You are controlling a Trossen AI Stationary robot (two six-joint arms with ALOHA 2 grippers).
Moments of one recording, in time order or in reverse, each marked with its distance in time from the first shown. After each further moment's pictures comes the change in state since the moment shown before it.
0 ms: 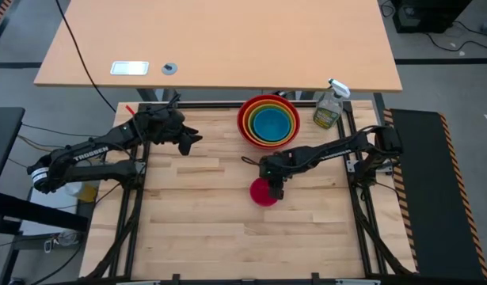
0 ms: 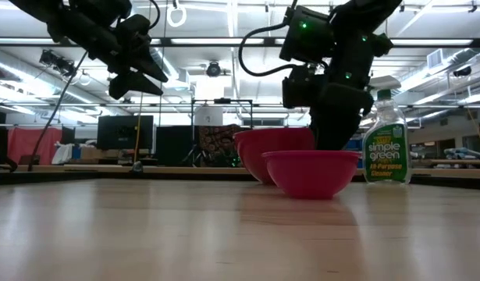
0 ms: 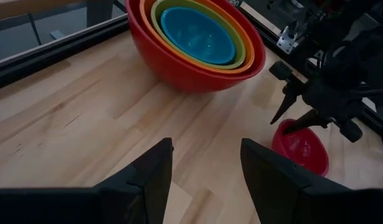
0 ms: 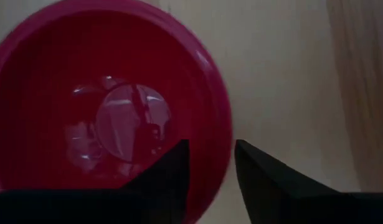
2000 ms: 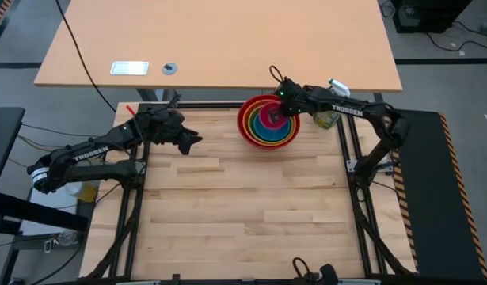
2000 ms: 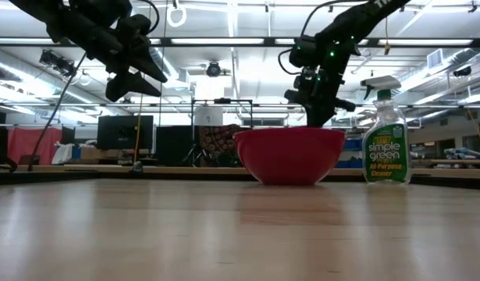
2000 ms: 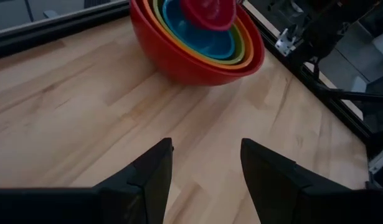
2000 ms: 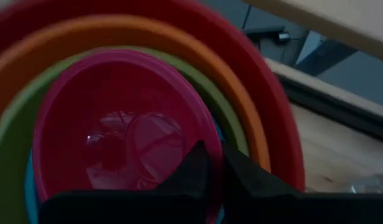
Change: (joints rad) left arm 0.000 0.000 0.000 -0.019 0.021 -0.086; right arm -0.642 -0.068 0.251 -0.176 0.233 0.266
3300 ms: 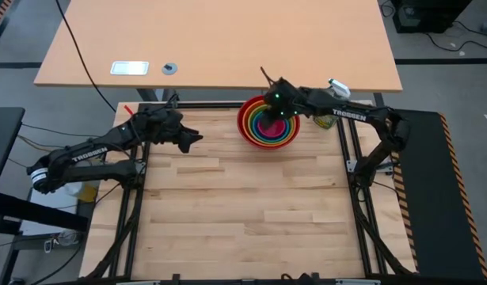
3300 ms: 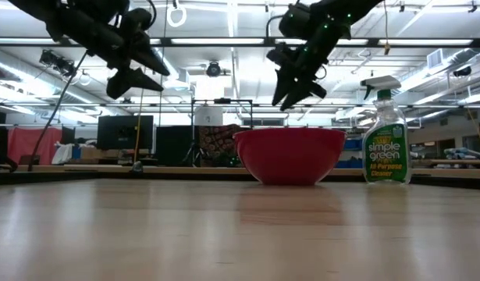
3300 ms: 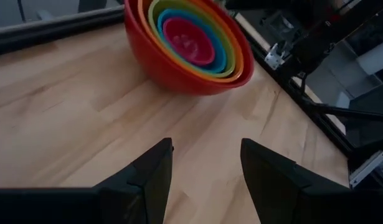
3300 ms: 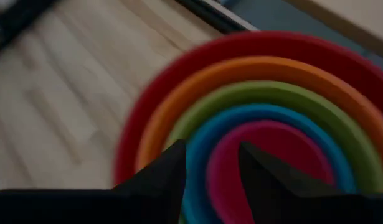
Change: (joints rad) left arm -0.006 -0.012 0.000 0.037 0.006 -0.071; right arm 0.118 -0.017 0.102 0.068 -0.219 -0.132
